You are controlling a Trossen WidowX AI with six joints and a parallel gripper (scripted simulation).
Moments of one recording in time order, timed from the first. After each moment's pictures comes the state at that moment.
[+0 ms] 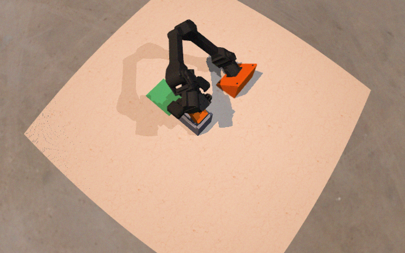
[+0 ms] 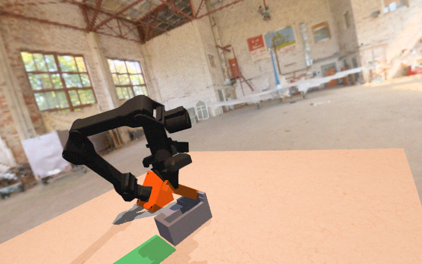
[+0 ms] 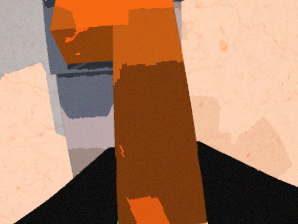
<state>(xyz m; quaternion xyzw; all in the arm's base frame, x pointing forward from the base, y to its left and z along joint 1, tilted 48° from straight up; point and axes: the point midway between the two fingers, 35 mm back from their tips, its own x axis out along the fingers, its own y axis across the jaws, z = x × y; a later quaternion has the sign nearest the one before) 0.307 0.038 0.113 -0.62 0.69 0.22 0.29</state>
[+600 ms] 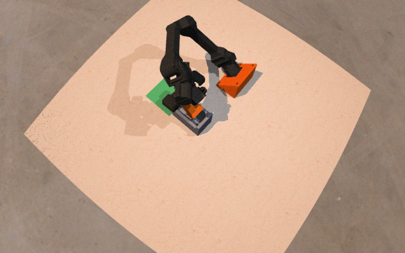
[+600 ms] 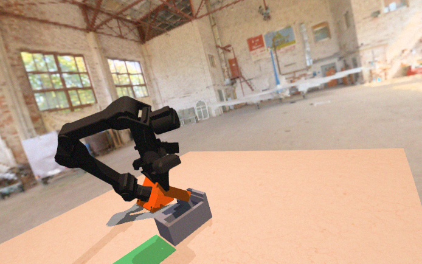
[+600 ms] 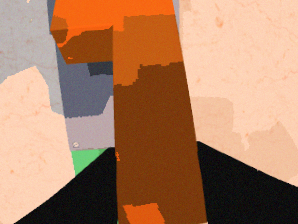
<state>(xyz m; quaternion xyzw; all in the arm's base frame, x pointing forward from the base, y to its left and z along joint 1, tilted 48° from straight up) 0.300 0.025 0.138 -0.63 0.68 0.22 0.31</state>
